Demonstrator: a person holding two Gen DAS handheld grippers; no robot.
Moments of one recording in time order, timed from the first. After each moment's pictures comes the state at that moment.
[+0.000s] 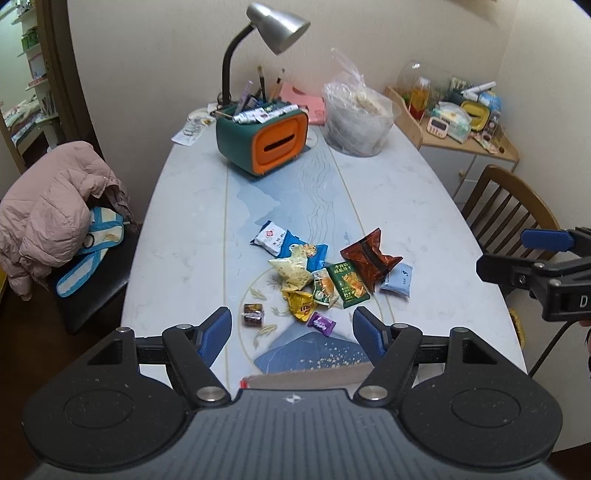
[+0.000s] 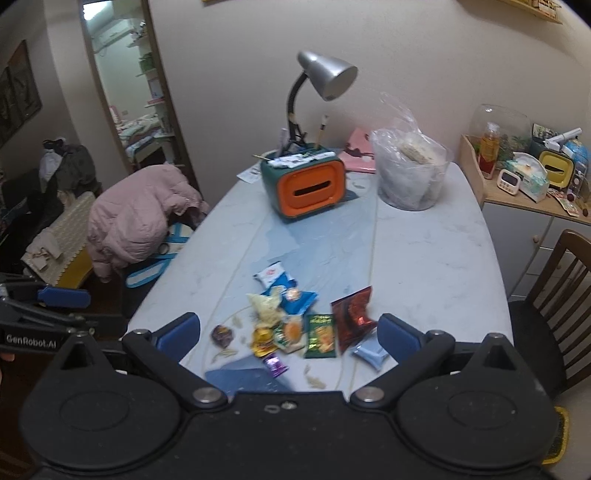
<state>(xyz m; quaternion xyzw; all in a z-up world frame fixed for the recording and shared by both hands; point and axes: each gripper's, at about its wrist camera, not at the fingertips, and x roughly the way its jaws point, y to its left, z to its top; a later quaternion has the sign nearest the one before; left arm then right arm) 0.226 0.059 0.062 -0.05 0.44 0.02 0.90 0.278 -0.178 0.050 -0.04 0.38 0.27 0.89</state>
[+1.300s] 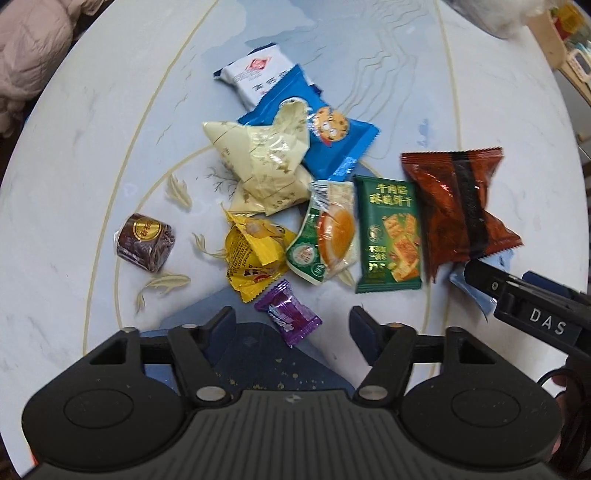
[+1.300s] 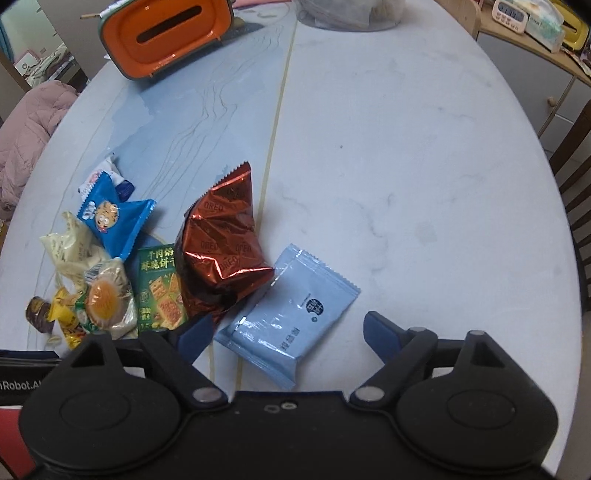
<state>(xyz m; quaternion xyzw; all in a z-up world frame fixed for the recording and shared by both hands) 0.407 0.019 -0.167 -0.18 0.64 0.13 0.73 0.468 -0.189 -0.185 -0.04 0.57 0.18 0.80</state>
